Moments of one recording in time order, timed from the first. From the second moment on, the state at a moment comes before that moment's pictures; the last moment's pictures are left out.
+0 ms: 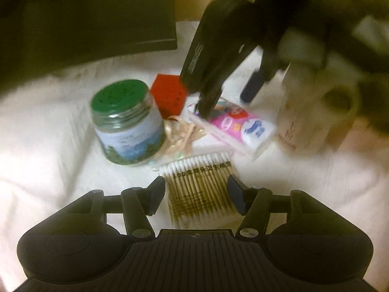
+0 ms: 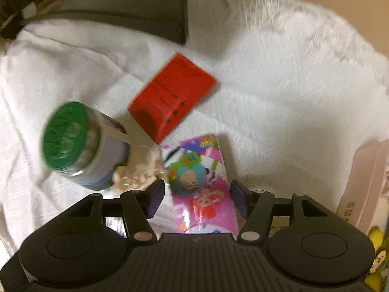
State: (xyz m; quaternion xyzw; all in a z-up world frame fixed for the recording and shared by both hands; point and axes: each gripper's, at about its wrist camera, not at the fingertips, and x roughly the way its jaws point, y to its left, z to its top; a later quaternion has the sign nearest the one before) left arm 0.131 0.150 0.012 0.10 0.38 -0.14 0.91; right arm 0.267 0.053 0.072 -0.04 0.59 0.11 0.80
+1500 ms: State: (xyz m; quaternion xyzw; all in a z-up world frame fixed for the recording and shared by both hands) left arm 0.137 0.202 0.015 -0.06 0.41 -0.13 0.90; right arm 0.204 -0.012 0.170 0.00 0.53 0.19 0.83
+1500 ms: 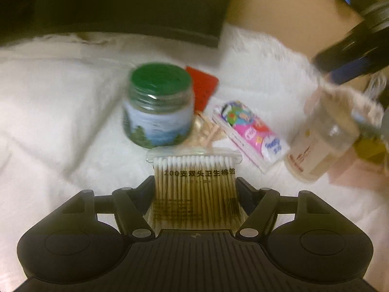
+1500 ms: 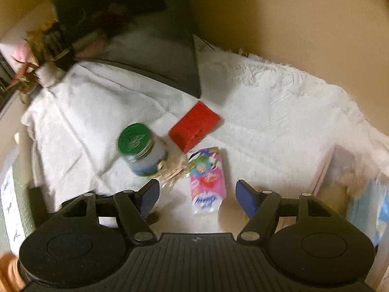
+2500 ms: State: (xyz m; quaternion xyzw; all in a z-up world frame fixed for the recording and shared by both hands) left arm 0.140 0.251 0.136 -0.09 0.26 -0.10 0.96; right arm 0.225 -0.020 0.230 0.03 0.51 0.16 0.85
